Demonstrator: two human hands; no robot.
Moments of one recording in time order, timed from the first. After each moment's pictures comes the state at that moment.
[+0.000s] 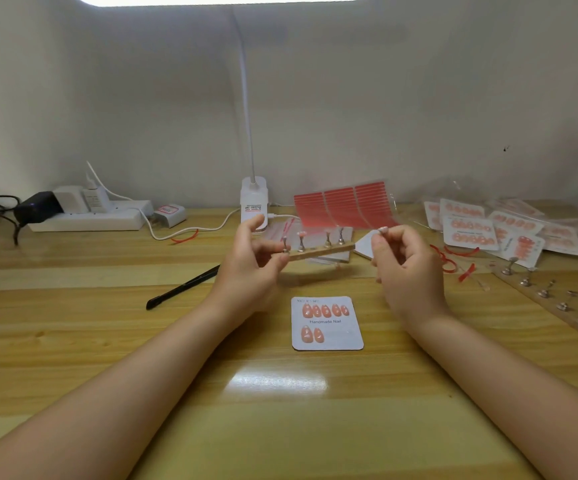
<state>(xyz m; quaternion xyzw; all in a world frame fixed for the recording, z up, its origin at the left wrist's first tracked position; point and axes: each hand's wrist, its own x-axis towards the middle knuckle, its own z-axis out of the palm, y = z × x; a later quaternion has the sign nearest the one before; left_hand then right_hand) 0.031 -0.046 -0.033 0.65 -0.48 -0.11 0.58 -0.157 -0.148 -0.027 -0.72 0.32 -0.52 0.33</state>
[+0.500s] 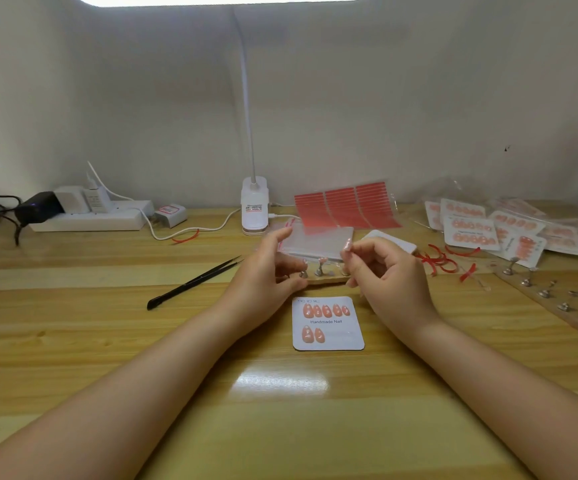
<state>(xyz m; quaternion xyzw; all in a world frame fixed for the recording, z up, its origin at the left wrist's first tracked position) 0.021 -0.044 -0.032 0.69 -0.55 -0.12 0.45 -0.153 -0.137 -0.030 -0.78 0.23 -0.46 0.36</state>
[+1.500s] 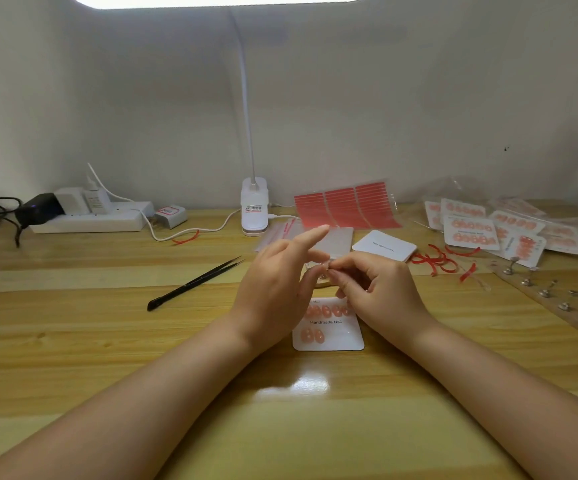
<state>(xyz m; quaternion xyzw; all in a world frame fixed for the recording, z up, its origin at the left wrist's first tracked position) -0.007 -0.039 -0.024 0.56 -0.69 0.19 0.42 -0.151 -0.135 -0.033 -0.85 0.16 -0.43 0.27</state>
